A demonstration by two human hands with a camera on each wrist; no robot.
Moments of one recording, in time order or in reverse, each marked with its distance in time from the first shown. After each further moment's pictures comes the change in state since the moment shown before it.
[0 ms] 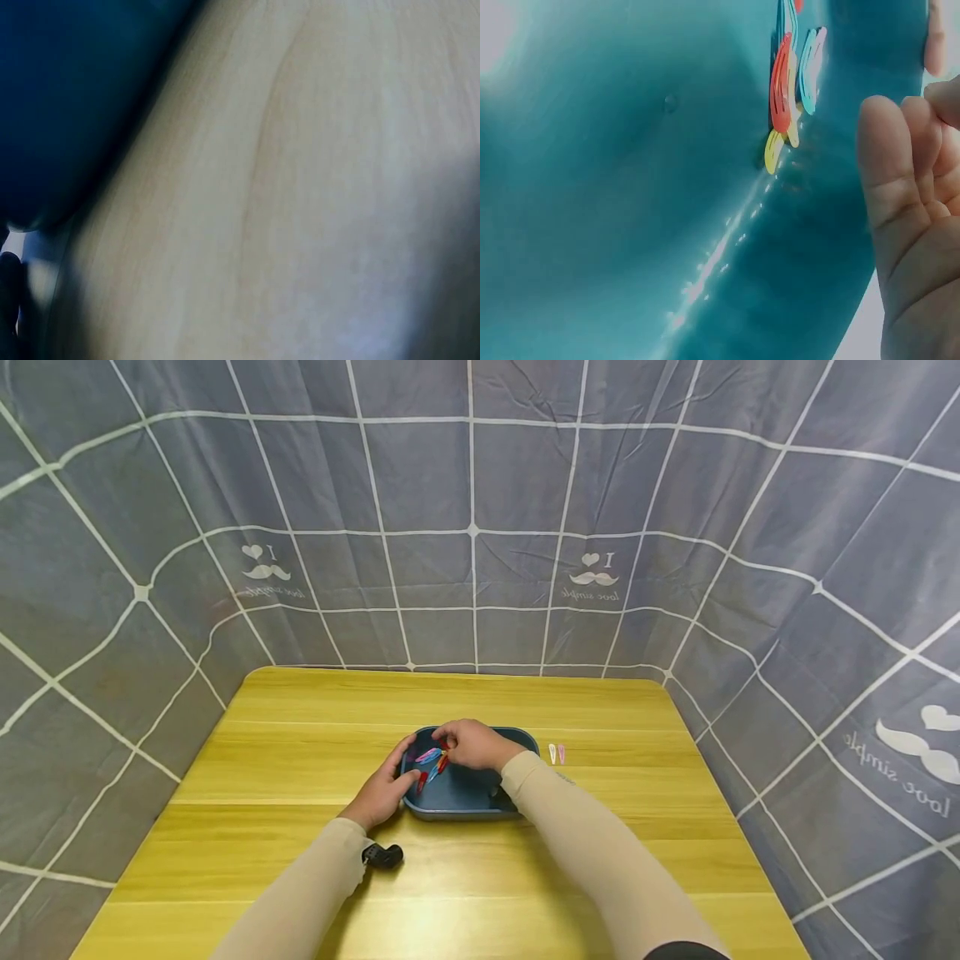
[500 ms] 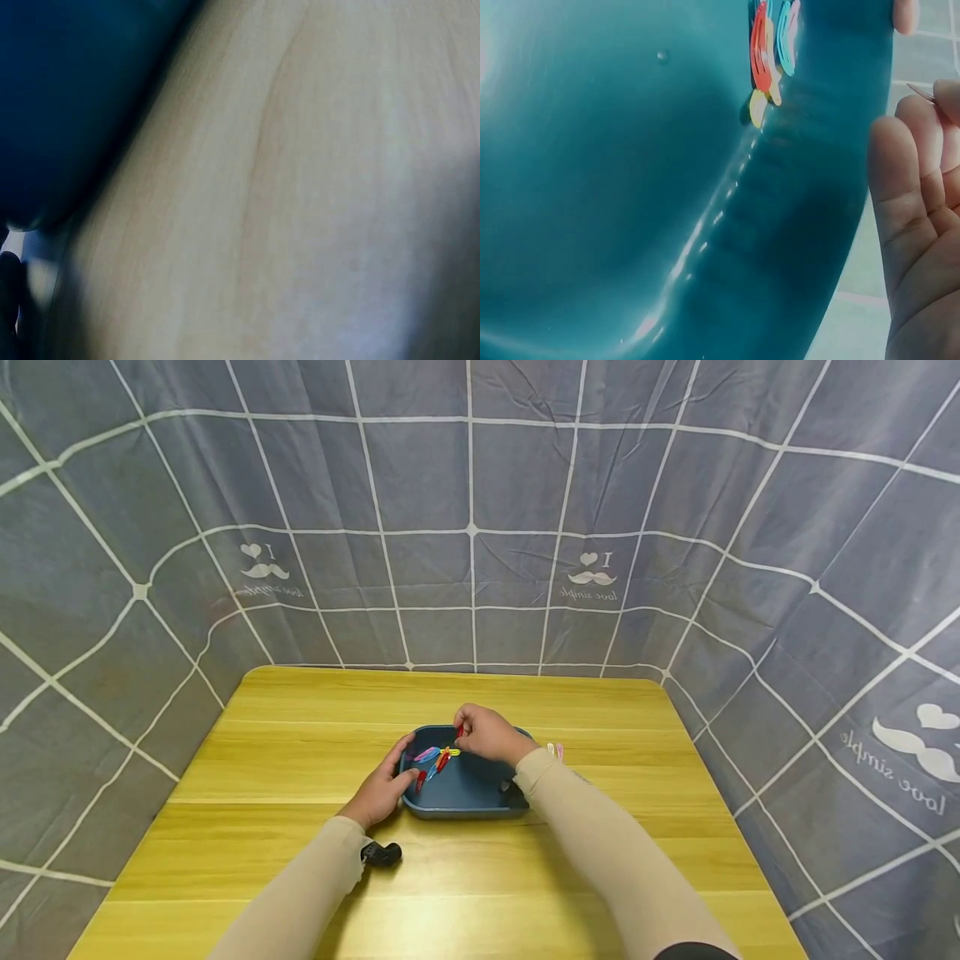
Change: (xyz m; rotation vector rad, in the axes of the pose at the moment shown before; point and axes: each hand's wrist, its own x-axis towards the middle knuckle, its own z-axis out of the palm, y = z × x) left_hand 0.003 -0.001 0.000 0.008 0.015 -0.002; right_hand -0.011 0.017 -0.016 0.117 0.151 0.007
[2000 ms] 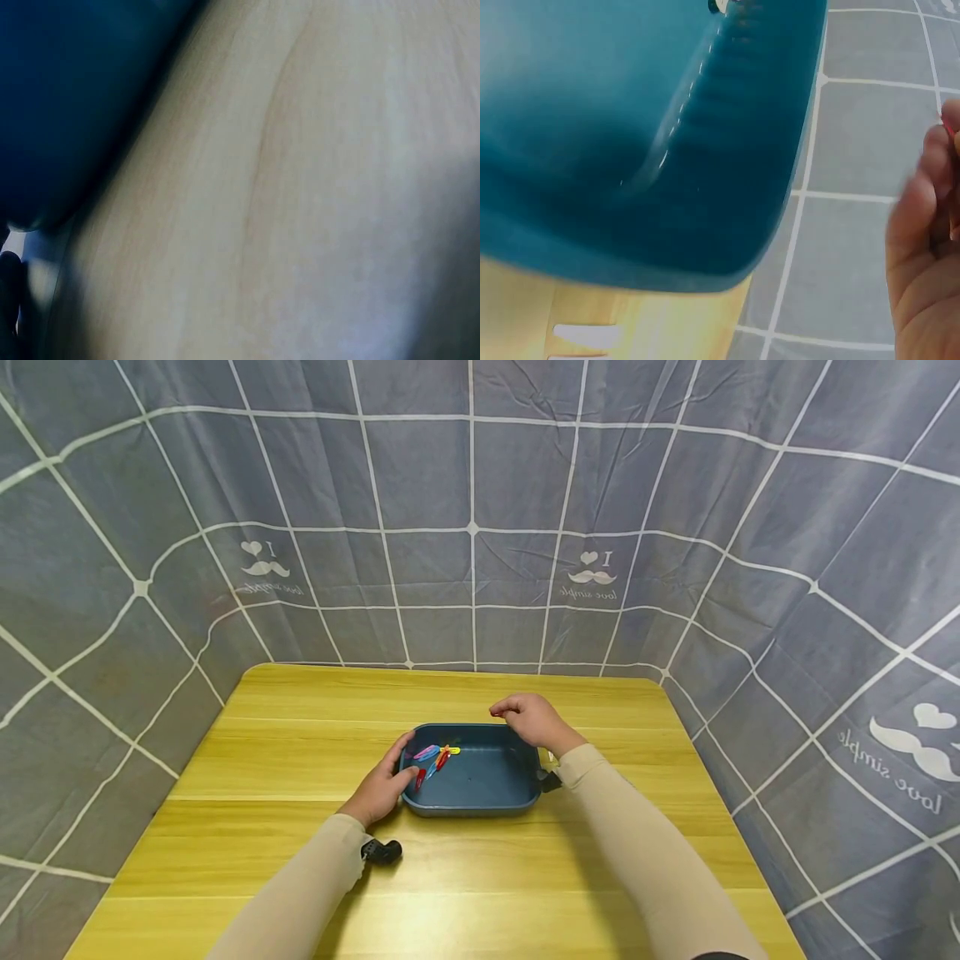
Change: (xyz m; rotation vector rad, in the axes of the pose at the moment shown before) left_hand -0.001 0.000 0.000 0.016 0.008 0.007; right_hand -0.038 0.024 -0.055 -0.025 0.141 0.070
